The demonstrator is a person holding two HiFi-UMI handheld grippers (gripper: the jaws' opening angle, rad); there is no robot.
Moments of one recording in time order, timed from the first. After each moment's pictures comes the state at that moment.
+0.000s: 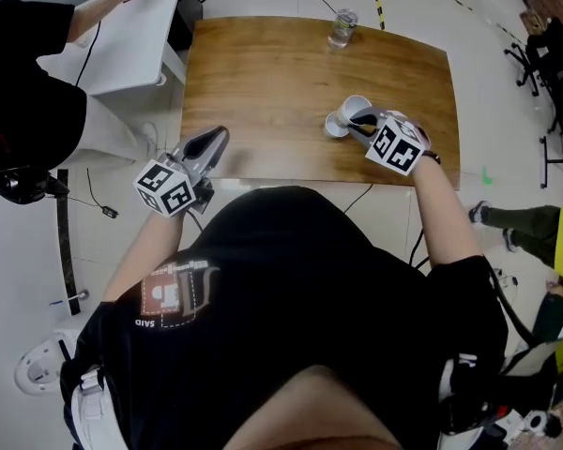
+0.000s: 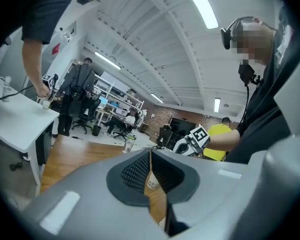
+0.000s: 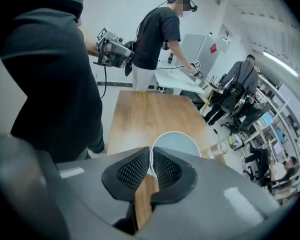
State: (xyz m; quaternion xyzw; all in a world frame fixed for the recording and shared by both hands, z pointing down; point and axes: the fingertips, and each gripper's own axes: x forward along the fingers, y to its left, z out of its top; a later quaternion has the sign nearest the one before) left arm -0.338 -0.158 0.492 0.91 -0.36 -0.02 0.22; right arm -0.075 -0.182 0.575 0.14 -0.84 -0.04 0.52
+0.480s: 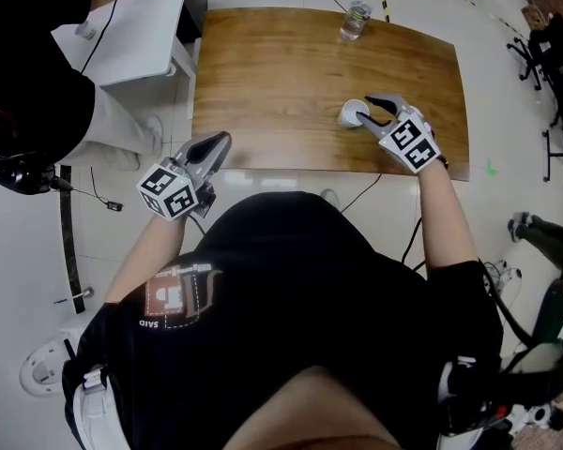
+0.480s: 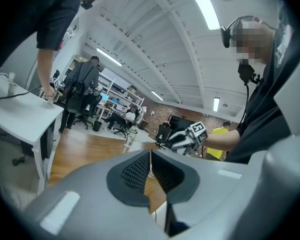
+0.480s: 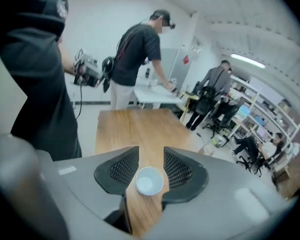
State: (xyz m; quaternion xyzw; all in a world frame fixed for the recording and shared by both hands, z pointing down) left arm -0.376 -0.128 0.513 0.91 -0.35 0.00 0.23; right arm -0.092 -0.196 0.554 0.27 -0.87 -0.01 0.41
